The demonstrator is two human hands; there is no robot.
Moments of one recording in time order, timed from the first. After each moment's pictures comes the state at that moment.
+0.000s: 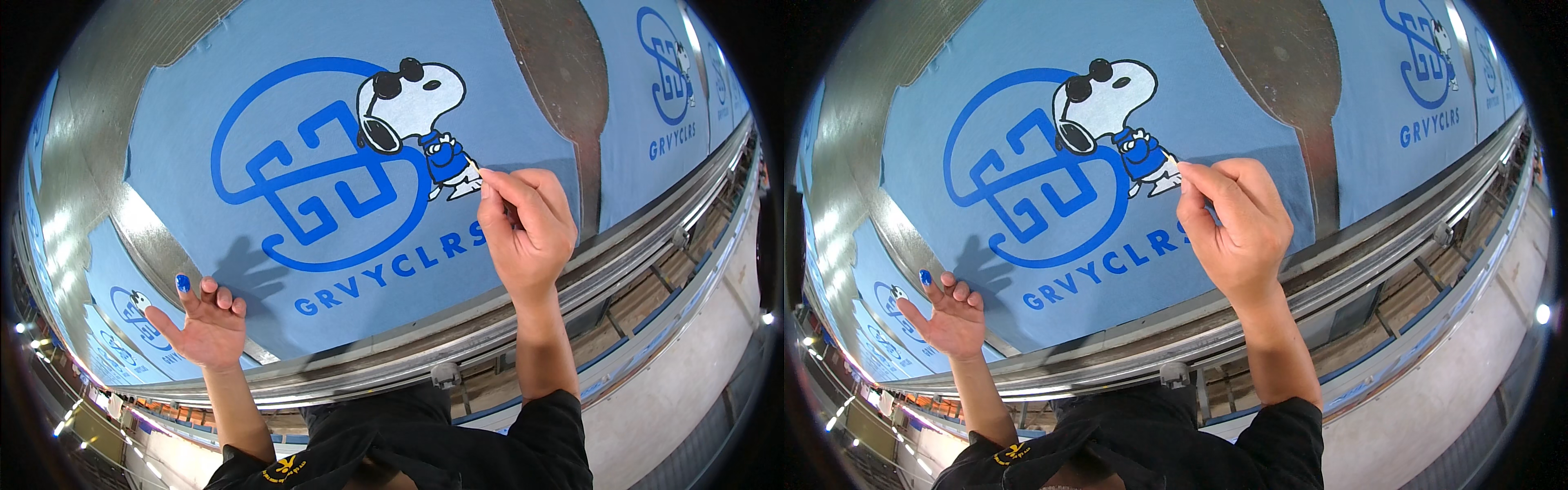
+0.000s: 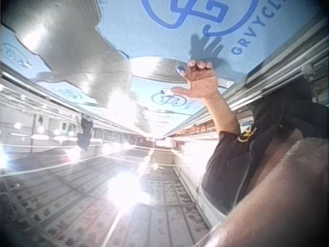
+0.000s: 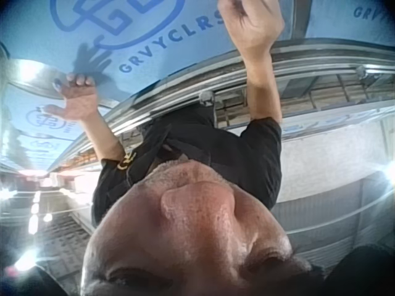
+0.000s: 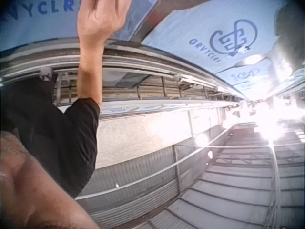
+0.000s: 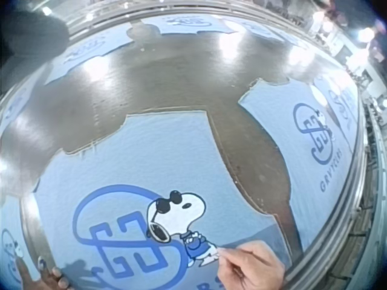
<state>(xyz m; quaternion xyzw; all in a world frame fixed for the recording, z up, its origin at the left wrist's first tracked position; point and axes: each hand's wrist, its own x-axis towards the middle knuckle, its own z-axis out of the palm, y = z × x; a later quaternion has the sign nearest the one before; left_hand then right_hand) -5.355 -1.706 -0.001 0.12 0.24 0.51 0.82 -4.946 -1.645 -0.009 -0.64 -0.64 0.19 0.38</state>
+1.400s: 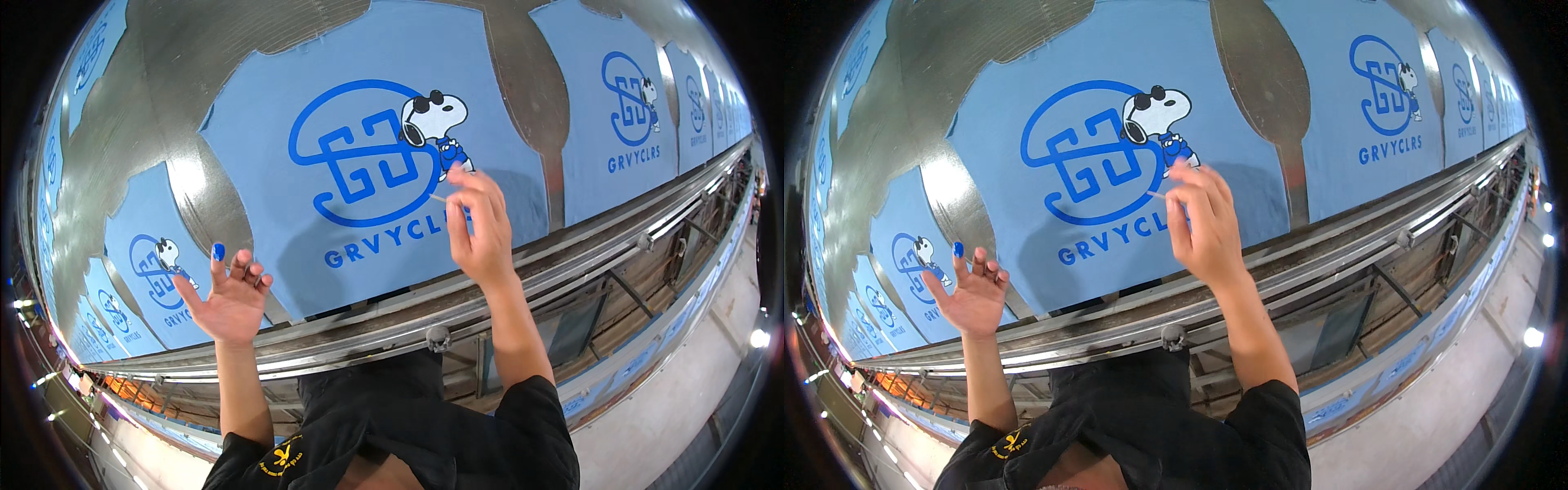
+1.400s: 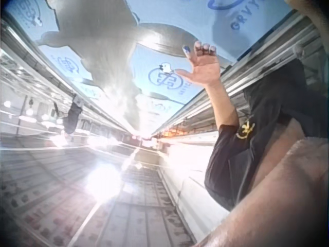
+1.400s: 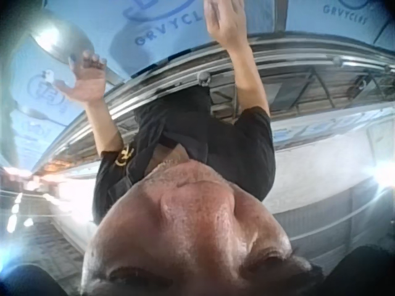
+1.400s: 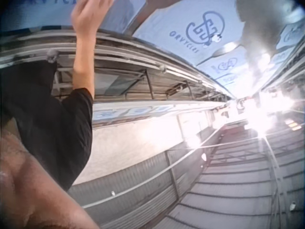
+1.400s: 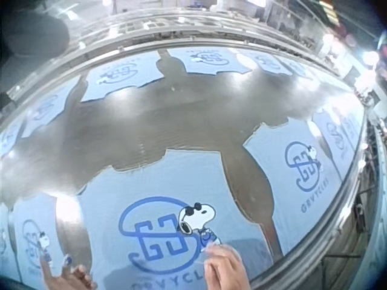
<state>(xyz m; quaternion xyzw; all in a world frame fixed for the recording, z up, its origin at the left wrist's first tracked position) -5.355 -1.733 0.053 0.07 0.30 0.54 0.78 -4.970 -1.660 0.019 -0.55 -0.72 0.24 0.35</state>
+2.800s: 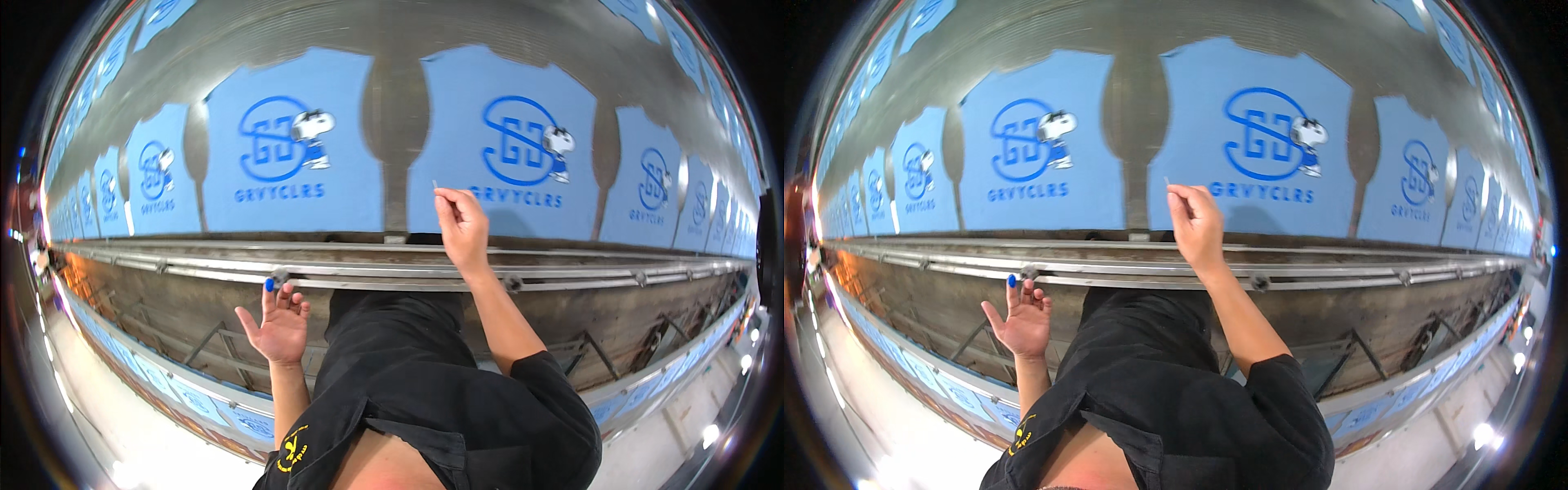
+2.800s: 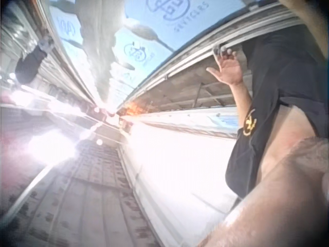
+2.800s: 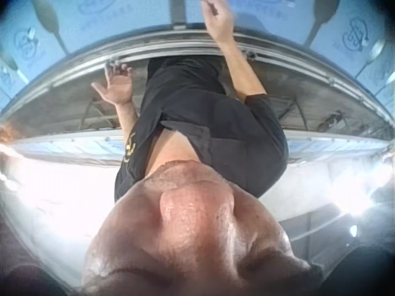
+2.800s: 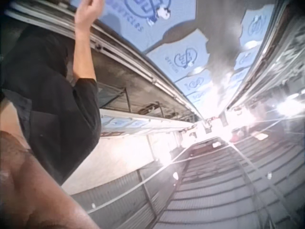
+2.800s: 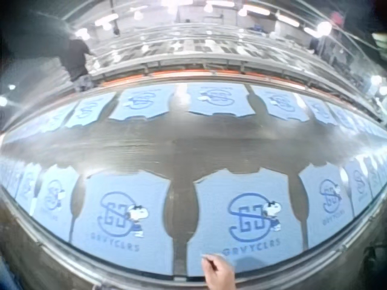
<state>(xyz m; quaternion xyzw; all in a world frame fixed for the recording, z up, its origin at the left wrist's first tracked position) -5.445 -2.023 0.167 -0.09 0.40 0.74 0.53 -5.194 -1.773 0.074 -0.51 -0.59 0.51 0.37</state>
